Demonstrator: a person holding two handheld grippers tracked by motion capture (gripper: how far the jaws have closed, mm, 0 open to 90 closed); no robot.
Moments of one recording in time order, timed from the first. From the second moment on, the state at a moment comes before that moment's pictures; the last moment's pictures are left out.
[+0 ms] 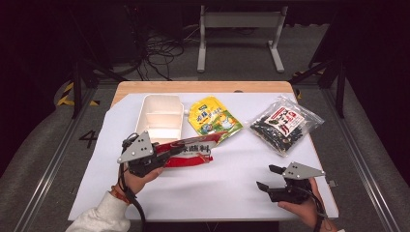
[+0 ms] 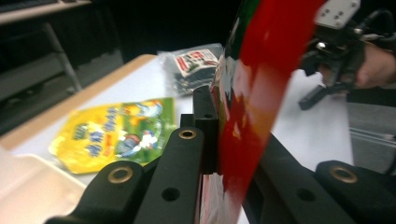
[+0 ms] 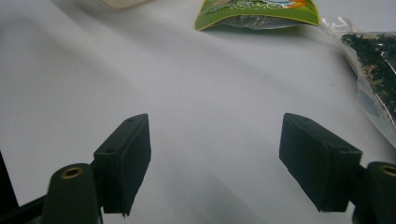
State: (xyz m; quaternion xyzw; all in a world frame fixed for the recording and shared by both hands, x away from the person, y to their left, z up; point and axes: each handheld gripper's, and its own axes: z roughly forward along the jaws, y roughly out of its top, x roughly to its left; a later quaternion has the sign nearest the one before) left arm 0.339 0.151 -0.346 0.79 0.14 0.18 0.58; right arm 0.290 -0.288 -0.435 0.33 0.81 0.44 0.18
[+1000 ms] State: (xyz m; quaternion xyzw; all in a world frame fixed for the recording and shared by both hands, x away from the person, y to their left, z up) left arm 0.478 0.197 -0.304 0.79 0.21 0.24 0.52; right arm 0.276 -0.298 -0.445 0.38 0.80 0.43 0.17
